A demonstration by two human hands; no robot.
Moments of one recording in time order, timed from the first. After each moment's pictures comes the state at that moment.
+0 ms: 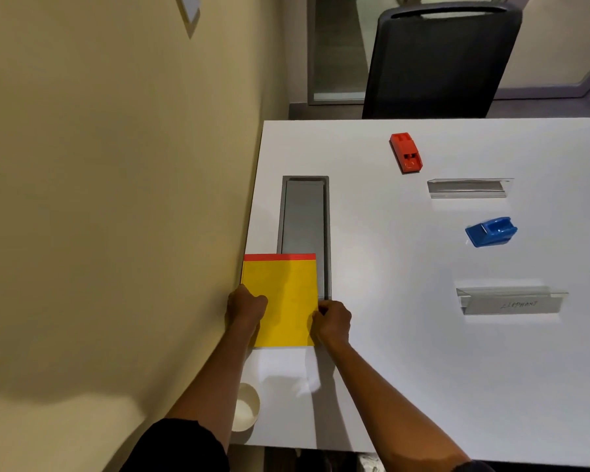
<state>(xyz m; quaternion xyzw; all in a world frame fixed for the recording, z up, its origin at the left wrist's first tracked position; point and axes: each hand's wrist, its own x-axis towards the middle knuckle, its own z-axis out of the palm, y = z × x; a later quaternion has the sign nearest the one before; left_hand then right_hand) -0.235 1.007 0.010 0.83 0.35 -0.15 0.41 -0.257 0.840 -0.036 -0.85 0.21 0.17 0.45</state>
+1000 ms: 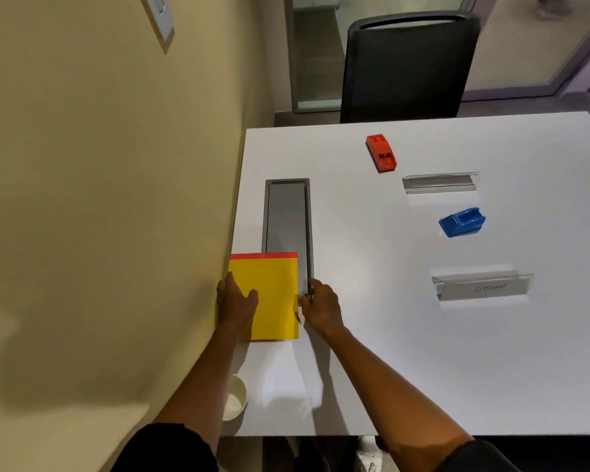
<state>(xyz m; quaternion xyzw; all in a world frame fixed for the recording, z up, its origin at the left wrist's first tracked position) -0.248 0.997 0.013 0.86 0.28 -0.12 0.40 -0.256 0.819 0.002 -0.88 0.11 0.18 0.43</state>
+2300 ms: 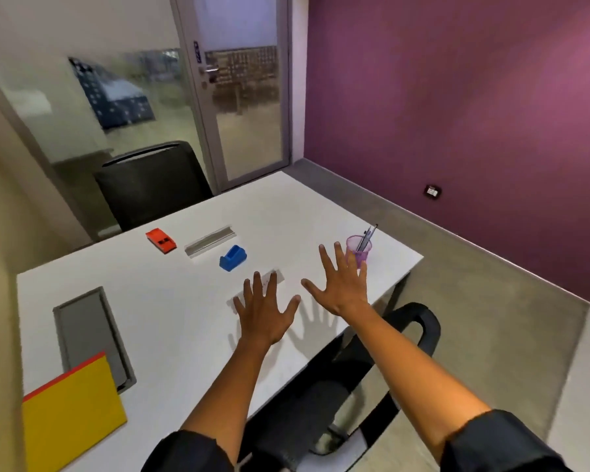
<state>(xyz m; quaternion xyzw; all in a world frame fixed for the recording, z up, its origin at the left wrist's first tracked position) -0.422 0.606 0.159 0.94 -0.29 -0.08 0.19 -0.500 0.445 0.183 -0.95 0.31 -0.05 0.08</state>
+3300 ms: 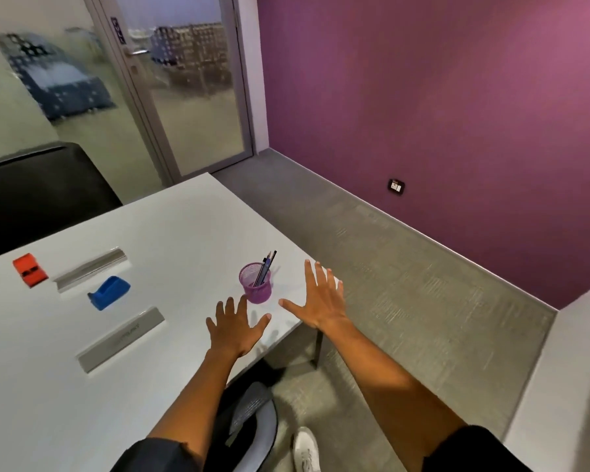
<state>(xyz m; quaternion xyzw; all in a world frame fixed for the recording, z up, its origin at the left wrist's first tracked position) -0.473 0.271 0.105 0.95 -0.26 -0.17 0.09 -0.570 0.098 0.132 -0.93 0.32 0.03 0.18</state>
